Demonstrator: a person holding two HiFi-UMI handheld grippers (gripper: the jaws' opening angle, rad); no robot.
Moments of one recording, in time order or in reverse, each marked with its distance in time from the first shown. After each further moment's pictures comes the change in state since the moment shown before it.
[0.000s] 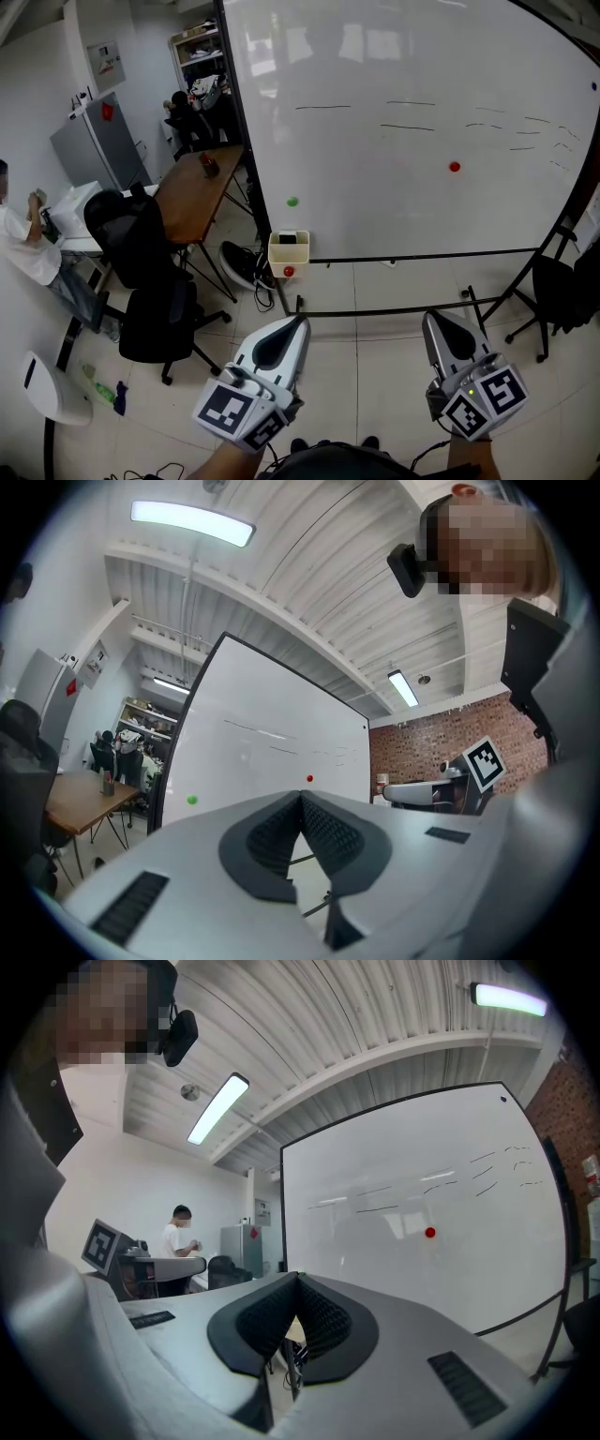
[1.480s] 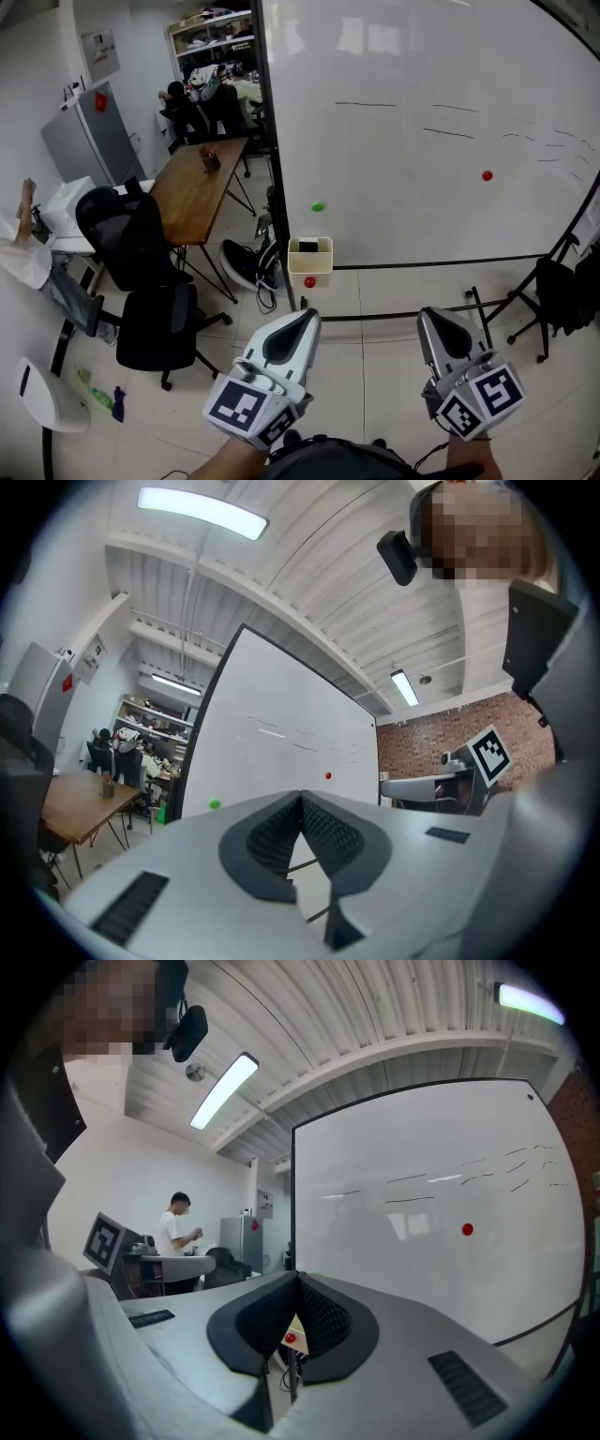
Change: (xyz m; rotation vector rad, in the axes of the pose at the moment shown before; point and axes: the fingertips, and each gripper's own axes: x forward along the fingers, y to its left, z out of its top) left arm 0.031 0.123 -0.006 0.009 0.008 -0.015; right arm 0.131 0.040 -0.022 -0.053 0.034 0.006
